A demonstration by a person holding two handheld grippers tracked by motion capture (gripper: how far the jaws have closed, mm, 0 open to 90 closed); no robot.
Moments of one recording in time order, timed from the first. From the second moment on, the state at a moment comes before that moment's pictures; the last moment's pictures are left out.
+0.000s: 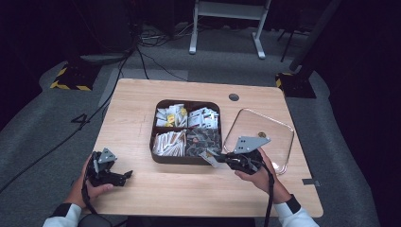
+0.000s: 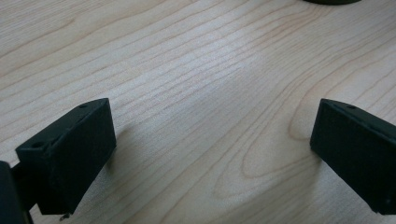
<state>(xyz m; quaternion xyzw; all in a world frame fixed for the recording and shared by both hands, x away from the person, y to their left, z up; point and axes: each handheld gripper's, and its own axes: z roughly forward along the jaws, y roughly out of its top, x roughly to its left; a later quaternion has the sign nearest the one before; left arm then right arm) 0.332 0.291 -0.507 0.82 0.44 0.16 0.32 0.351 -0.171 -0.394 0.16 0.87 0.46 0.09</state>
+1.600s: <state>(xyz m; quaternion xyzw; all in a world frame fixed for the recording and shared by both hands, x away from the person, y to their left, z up) 0.332 0.291 -0.507 0.82 0.44 0.16 0.32 0.341 -0.149 -0.446 0.17 0.90 0.38 0.07</state>
